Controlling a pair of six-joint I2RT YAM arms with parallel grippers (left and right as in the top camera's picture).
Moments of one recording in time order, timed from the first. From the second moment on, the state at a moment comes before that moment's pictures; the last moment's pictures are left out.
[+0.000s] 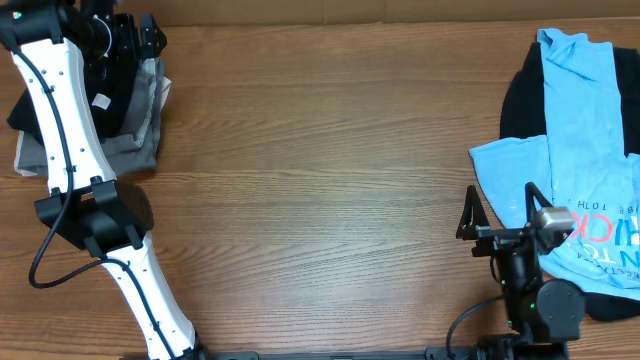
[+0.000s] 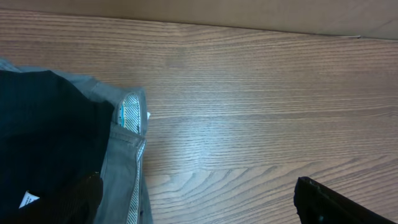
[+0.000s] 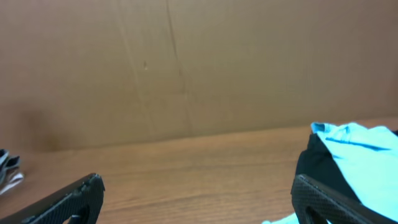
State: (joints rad) left arm 0.28 2.37 2.69 -1.34 0.38 0.13; right arm 0.02 0.17 0.18 0.05 -0.06 0.17
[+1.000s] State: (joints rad) left arm 0.28 2.37 2.69 -1.34 0.38 0.13; right arm 0.02 0.01 0.02 -0.03 -0.03 0.17
